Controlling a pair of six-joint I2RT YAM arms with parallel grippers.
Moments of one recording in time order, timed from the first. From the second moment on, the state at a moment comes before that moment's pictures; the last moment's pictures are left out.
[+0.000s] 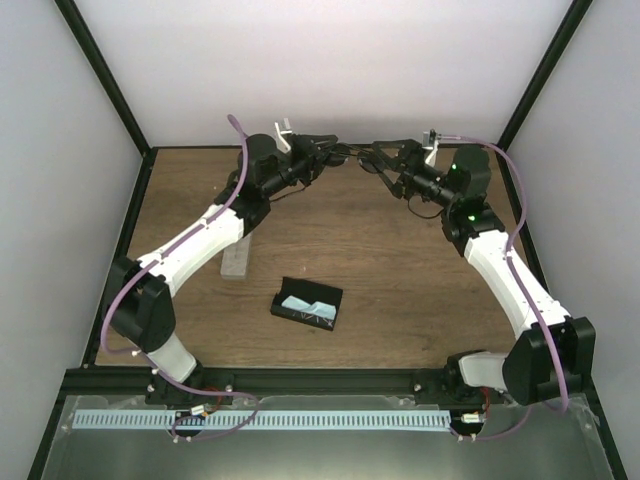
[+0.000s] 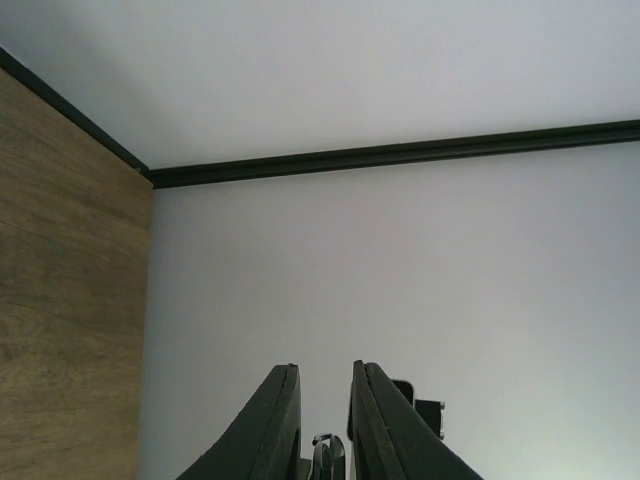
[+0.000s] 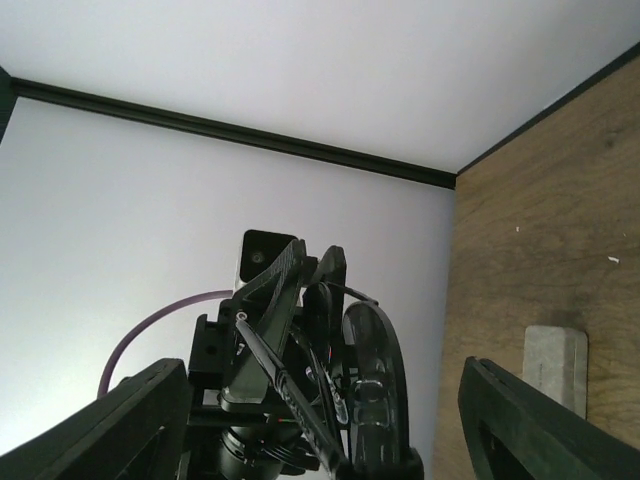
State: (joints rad) left arm -0.56 1.65 1.37 0.27 0.30 -1.47; right arm 0.22 1.28 1.08 0.17 -0.69 1.30
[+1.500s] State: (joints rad) left arm -0.56 1.63 1.34 0.29 0.34 -1.51; right arm 0.22 1.30 1.10 0.27 -0.76 1.27
